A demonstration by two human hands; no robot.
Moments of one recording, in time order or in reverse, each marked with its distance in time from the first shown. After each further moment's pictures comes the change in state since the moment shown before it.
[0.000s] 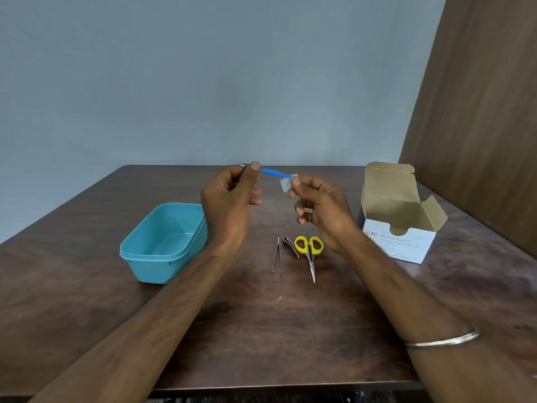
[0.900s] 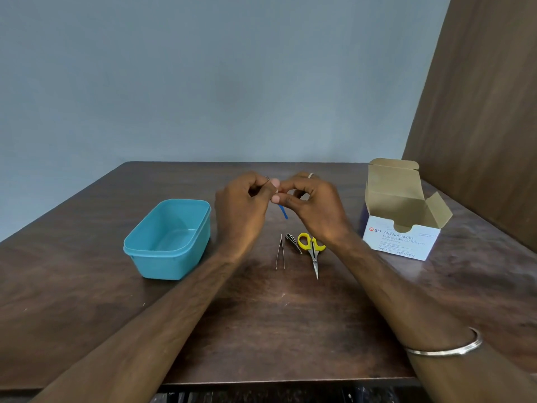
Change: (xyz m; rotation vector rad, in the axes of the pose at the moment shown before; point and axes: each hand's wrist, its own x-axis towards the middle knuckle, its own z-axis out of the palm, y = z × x) left_hand -0.003 -0.013 -0.005 0.508 -0.161 0.251; right_hand -0.008 0.001 0.016 -0.646 -0.045 -0.443
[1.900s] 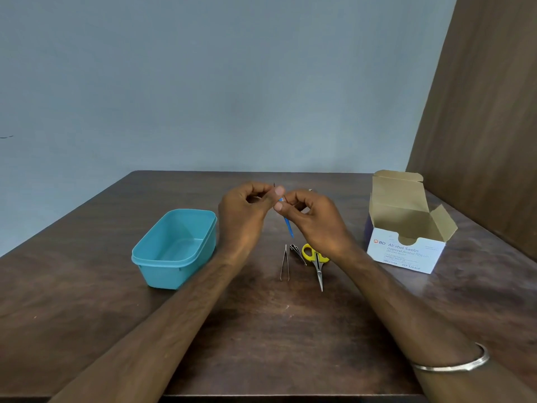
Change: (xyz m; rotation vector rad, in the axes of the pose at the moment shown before) left_hand 0.006 0.000 -0.005 -0.212 -0.032 -0.192; right_hand -0.003 -0.002 0.002 0.047 -0.088 0.048
